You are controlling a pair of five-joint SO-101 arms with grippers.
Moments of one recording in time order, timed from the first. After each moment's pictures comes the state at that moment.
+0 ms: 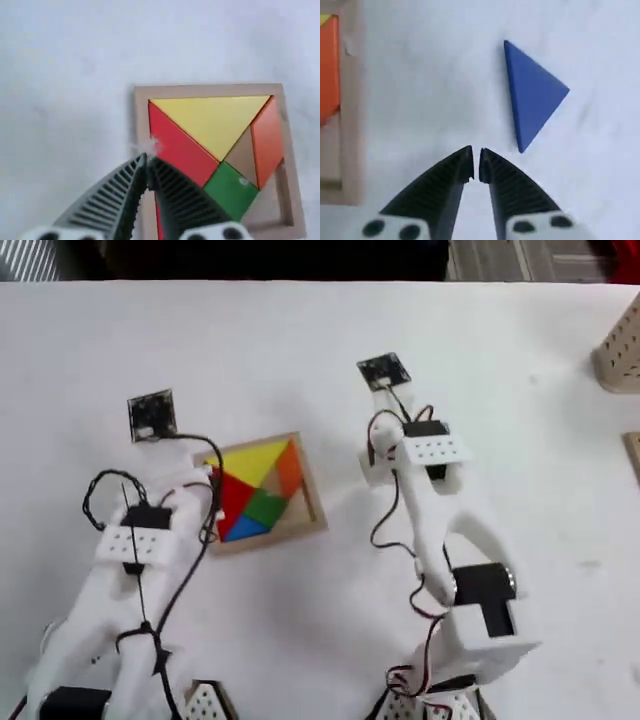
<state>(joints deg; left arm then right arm) -1.7 -29.8 62.4 31.9 17.7 -10.6 7.2 21.1 50.6 15.3</state>
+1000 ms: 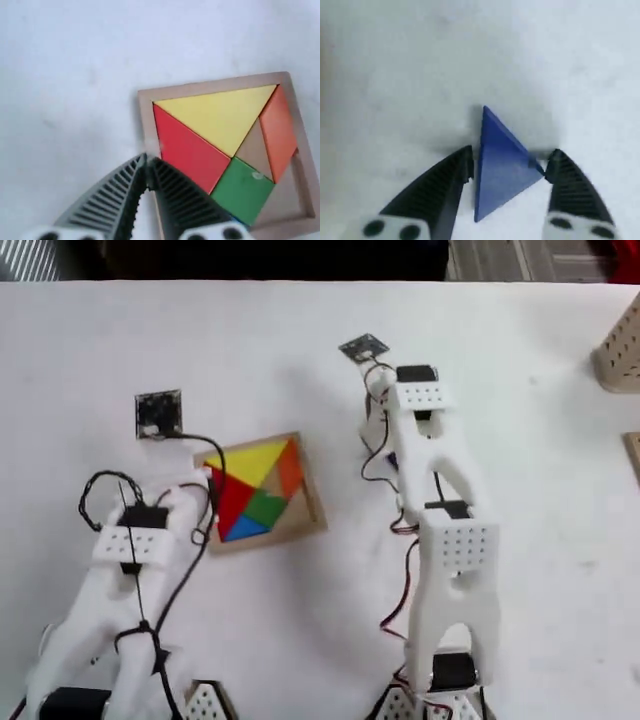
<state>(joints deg) -2.9 -29.8 62.4 31.9 10.4 -8.2 45.5 -30.0 74.8 29.5</state>
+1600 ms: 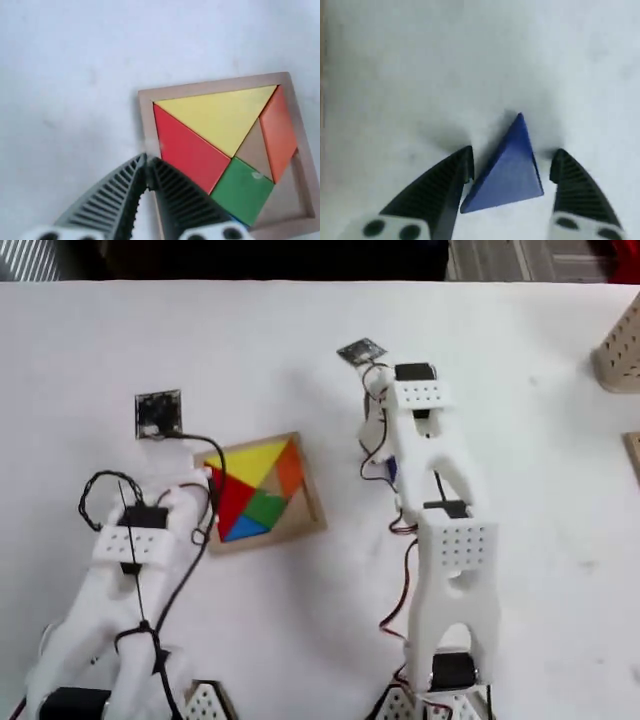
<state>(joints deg) -2.9 -29.8 62.4 31.9 10.4 -7.4 45.3 -31.0 79.4 29.7</state>
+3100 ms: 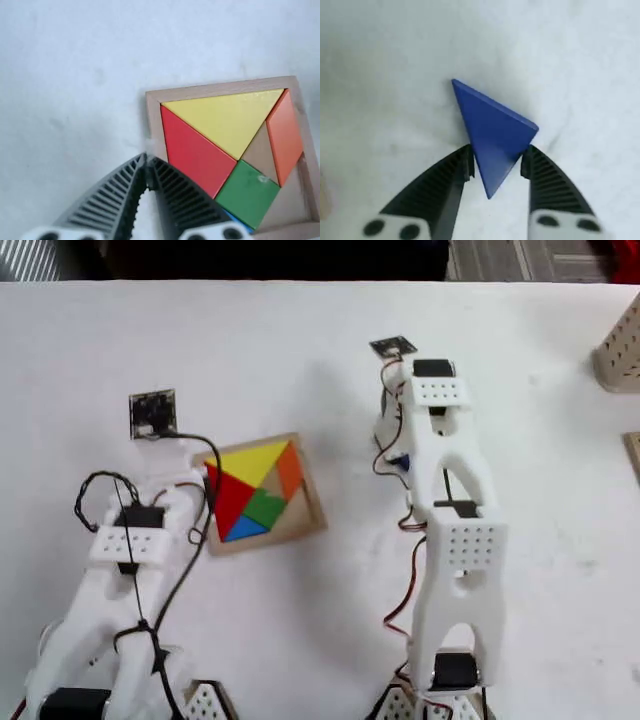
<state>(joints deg) -4.0 -29.8 62.4 31.9 10.4 -6.0 45.0 -33.6 83.8 19.6</state>
